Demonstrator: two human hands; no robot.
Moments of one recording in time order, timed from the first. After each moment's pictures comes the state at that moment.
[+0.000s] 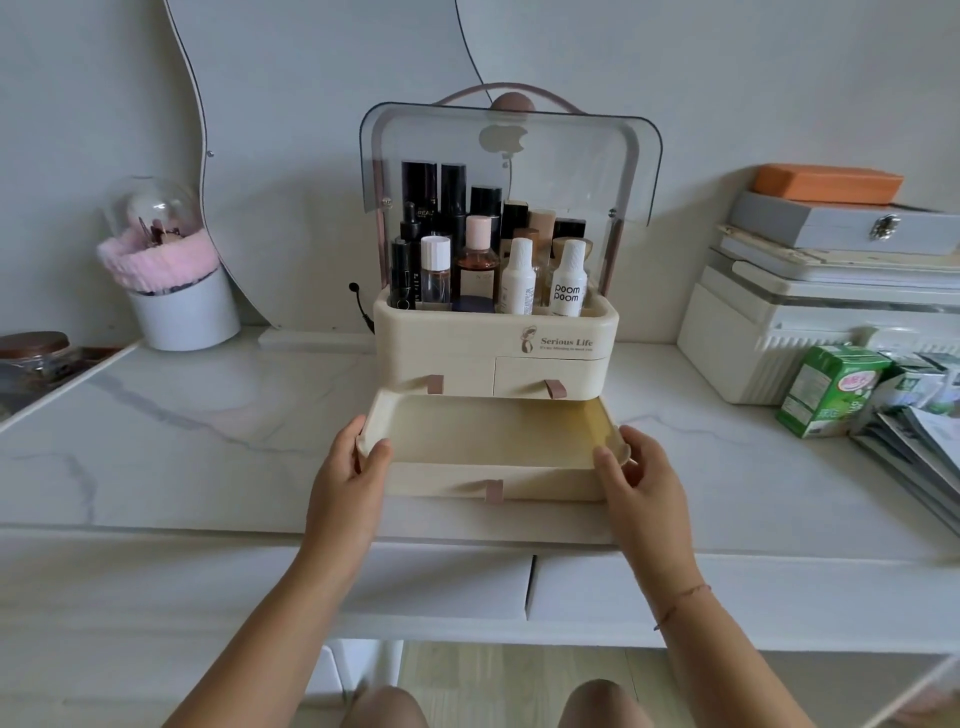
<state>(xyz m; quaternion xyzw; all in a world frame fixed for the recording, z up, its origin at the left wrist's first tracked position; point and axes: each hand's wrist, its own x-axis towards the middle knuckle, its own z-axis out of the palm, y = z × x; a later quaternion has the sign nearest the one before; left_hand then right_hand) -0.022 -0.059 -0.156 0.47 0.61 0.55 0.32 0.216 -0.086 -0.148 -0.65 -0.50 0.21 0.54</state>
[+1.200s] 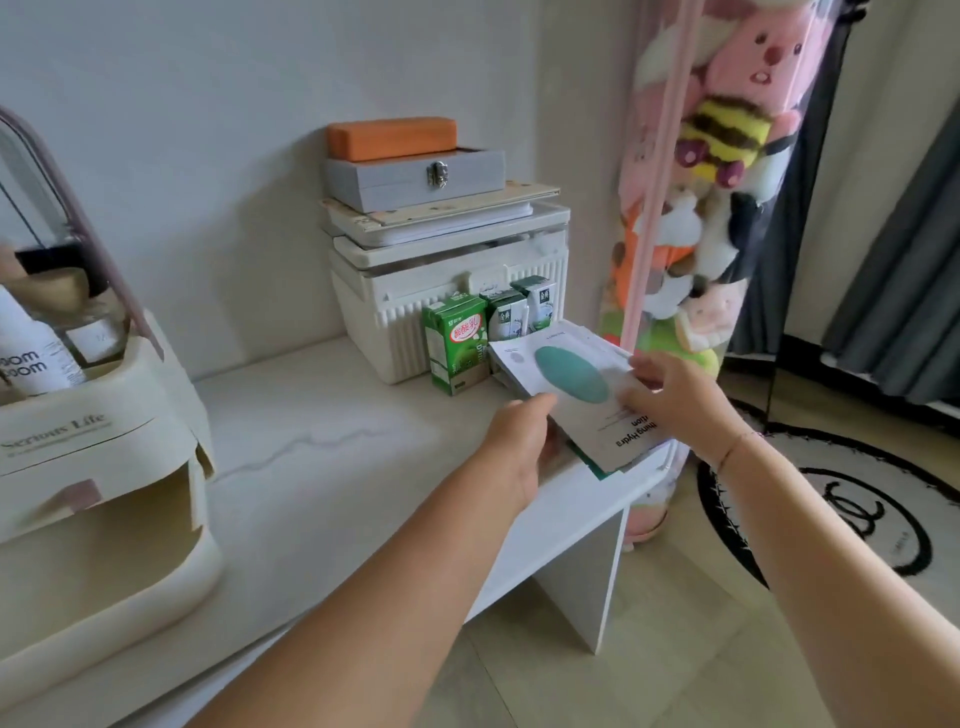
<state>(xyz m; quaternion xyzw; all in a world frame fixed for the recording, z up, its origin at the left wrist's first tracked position) 0.434 -0.083 -0.119 0.48 0.38 0.23 0.76 0.587 -0.163 -0.121 -0.83 -0.39 0.09 0.39</state>
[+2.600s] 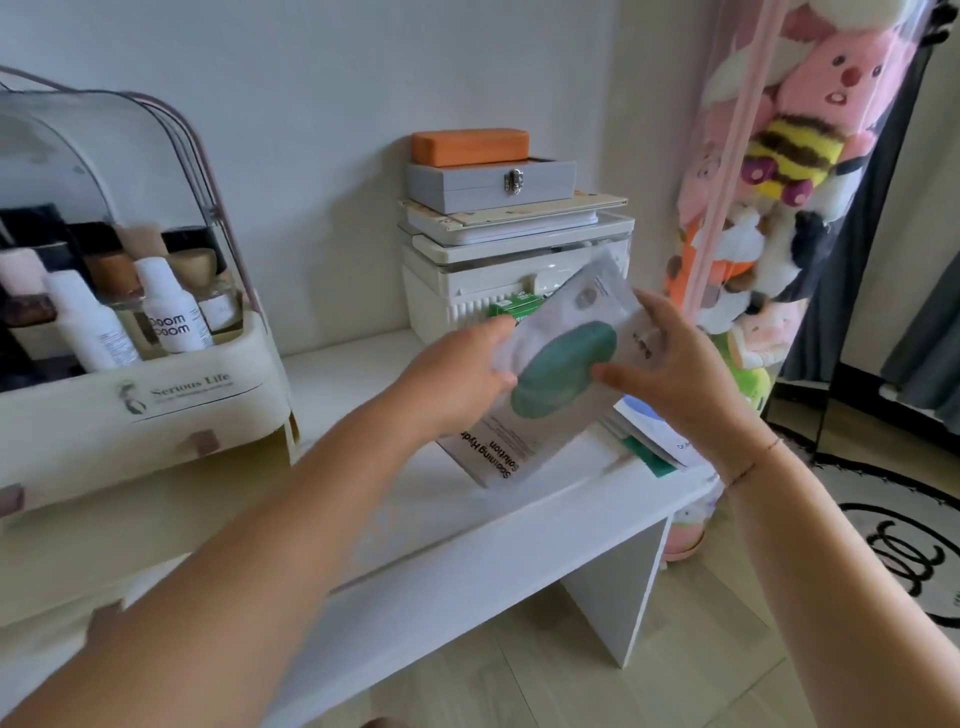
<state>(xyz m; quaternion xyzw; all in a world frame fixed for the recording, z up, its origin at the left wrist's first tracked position) 0.311 -0.055 -0.038 0.91 0.31 0.20 0.18 0.499 -0.150 -0.080 -0.64 -0.48 0.11 0.58</state>
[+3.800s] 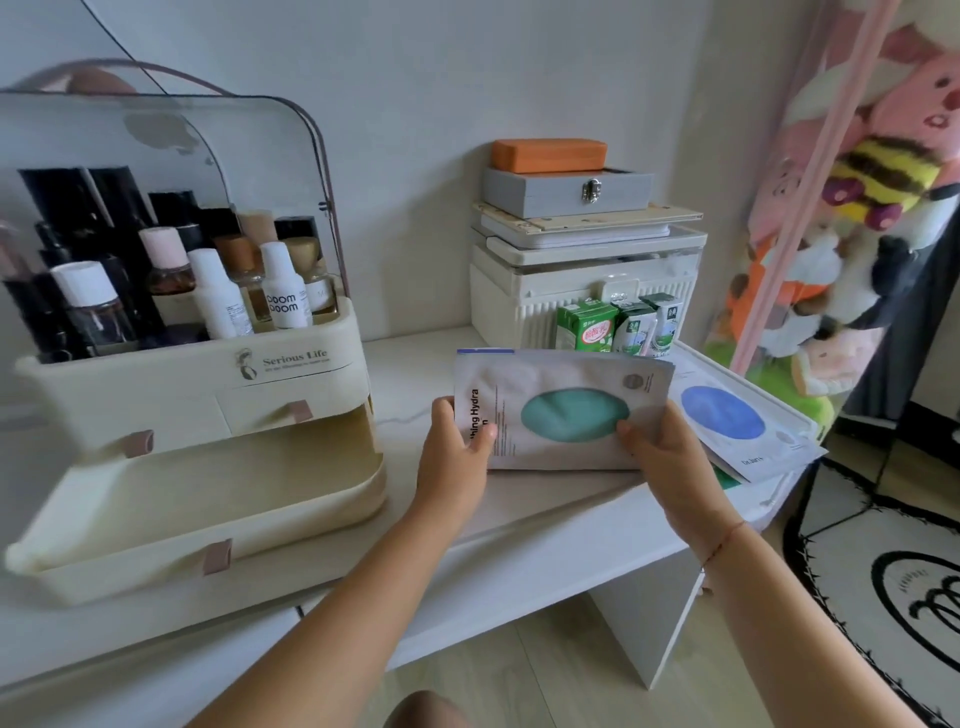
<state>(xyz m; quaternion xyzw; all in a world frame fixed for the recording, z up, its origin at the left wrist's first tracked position) 0.261 -0.051 -0.138 0.68 0.47 0.42 0.38 0.446 -0.132 -0.146 -0.57 -0.41 0.26 0.66</state>
